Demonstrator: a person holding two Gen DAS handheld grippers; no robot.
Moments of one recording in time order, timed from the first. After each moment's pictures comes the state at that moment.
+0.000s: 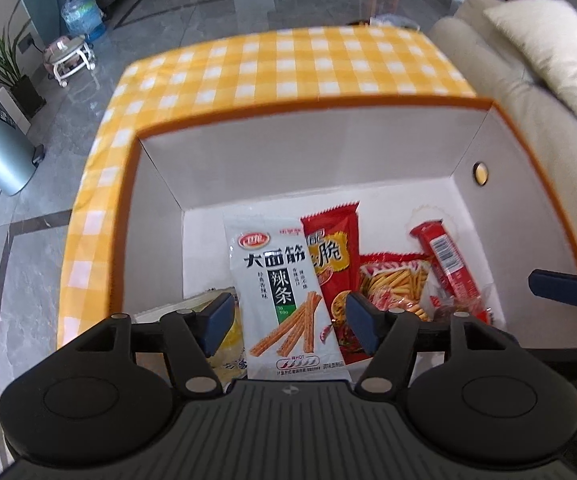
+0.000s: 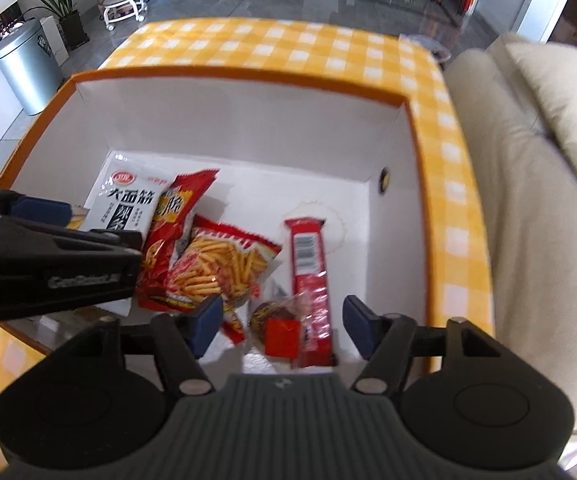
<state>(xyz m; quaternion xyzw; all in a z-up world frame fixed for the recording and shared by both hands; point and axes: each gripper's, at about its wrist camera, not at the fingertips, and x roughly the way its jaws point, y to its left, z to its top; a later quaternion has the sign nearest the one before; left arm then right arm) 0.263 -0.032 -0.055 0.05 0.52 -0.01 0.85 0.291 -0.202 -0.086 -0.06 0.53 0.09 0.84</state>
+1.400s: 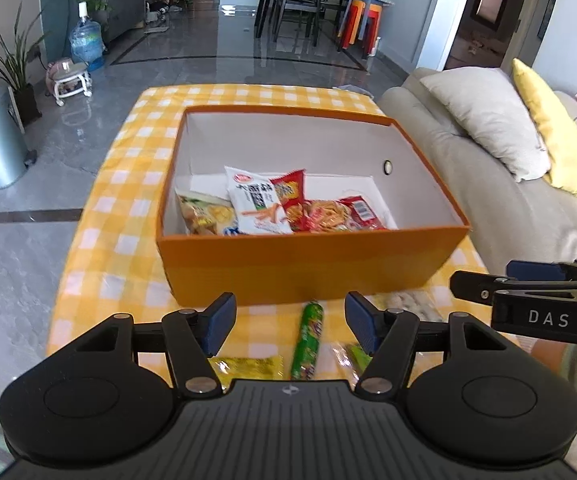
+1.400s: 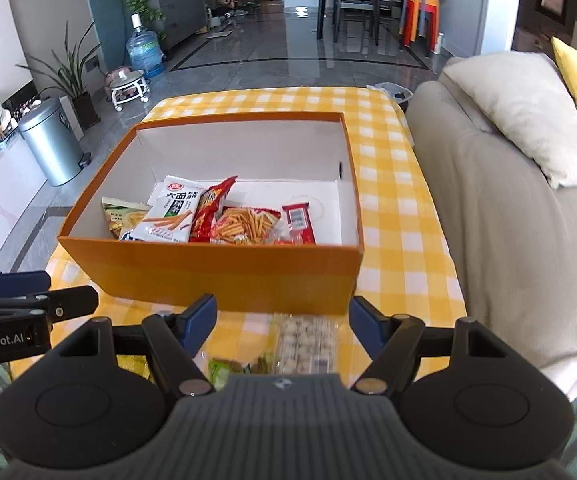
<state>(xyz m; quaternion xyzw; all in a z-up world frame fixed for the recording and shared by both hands) 0.084 -0.006 -0.023 -0.04 0.42 -0.07 0.90 0.135 -0.248 -0.035 0.02 0.43 0.08 0.90</state>
